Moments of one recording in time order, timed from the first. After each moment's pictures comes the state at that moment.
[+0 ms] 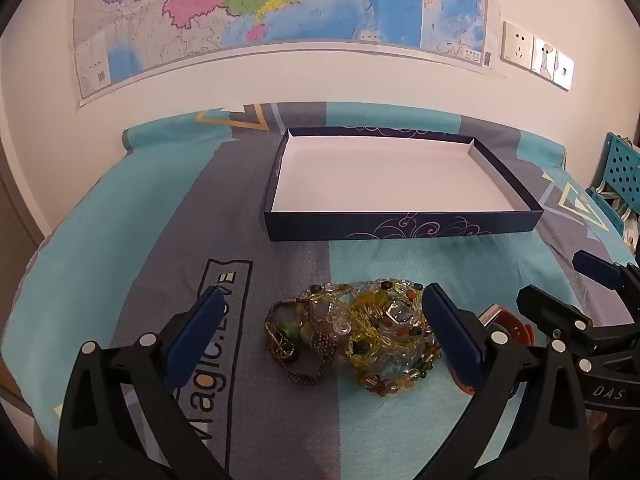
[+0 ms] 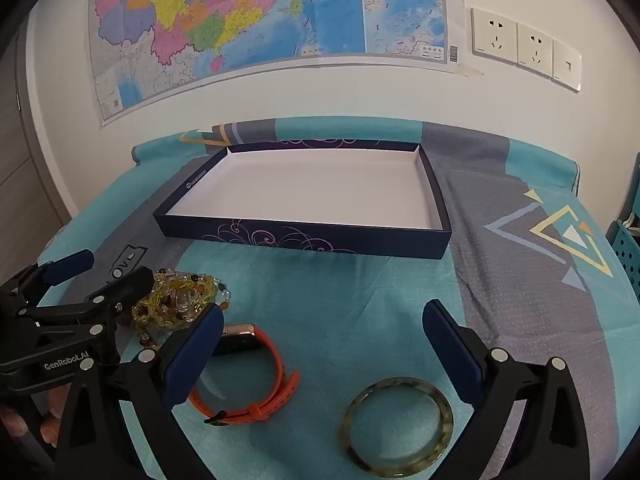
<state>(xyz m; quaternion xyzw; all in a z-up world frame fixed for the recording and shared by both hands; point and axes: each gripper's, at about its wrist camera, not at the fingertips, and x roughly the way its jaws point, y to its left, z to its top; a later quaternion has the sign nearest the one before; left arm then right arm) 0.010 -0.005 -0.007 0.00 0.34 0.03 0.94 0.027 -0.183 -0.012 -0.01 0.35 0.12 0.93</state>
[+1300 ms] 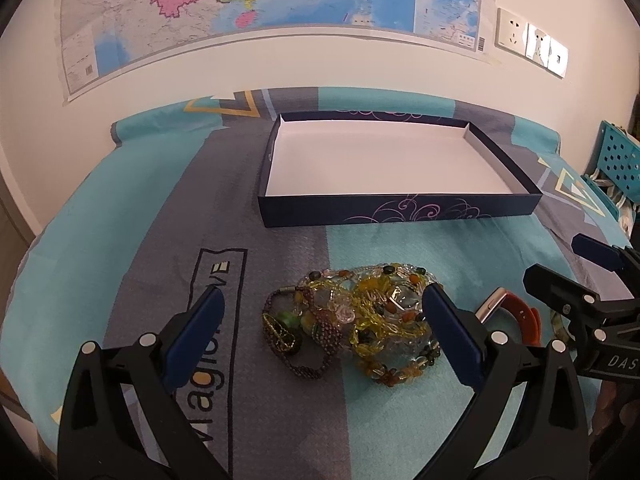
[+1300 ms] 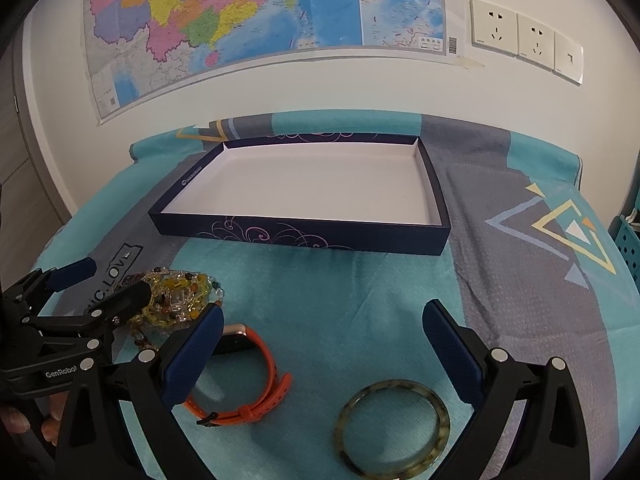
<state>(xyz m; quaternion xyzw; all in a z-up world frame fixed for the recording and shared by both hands) 0.014 -0.001 -0.018 0.00 0.36 0.01 0.93 0.033 -0.186 -0.012 0.00 0.35 0.13 0.93</state>
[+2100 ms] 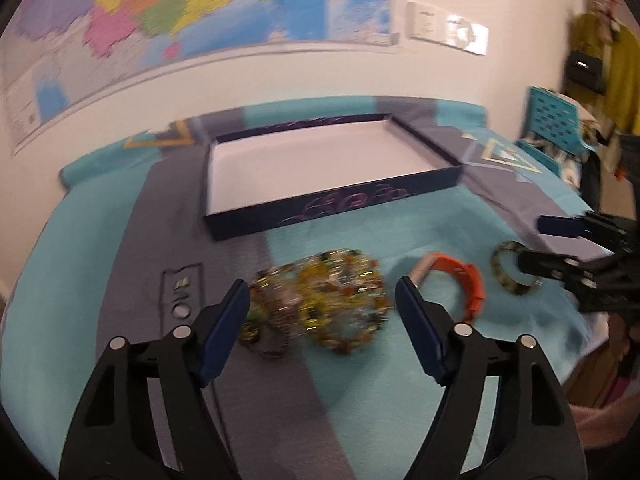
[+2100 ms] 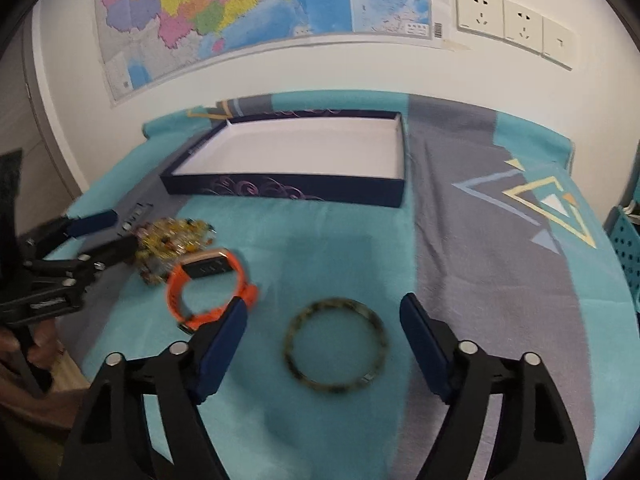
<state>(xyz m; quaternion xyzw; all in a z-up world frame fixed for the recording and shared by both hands) -0.015 -0.015 -0.005 0.06 0.33 -0.14 0.93 -0.005 -0.235 -0.017 -0.02 0.41 0.14 0.90</state>
